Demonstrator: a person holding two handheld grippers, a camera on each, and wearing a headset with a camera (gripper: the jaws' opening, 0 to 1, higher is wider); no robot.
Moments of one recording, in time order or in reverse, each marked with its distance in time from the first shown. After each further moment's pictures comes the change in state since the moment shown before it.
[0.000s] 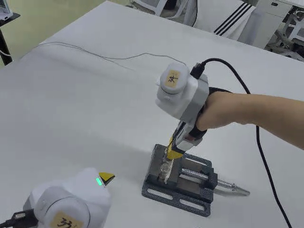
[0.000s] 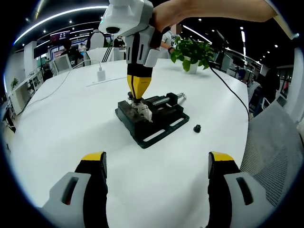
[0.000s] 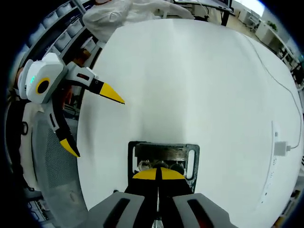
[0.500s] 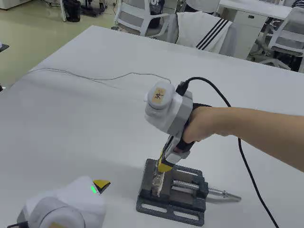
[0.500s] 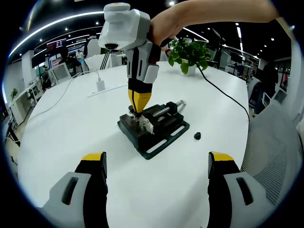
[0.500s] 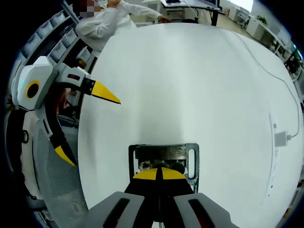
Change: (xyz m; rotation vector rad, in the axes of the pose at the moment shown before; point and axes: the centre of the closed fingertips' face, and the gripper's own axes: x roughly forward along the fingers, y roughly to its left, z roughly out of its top) left arm -0.004 0.001 0.027 0.067 -0.015 0.006; right arm -0.002 0.001 -0.001 0.071 -0.072 -0.007
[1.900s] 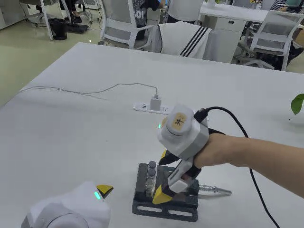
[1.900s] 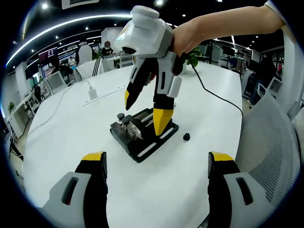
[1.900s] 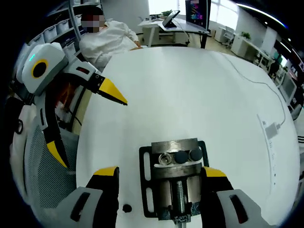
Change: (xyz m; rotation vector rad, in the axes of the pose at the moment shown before) left arm -0.011 -0.023 0.009 0.090 0.011 -0.034; right arm -0.002 0.033 -0.017 0.016 -0.263 -0.118
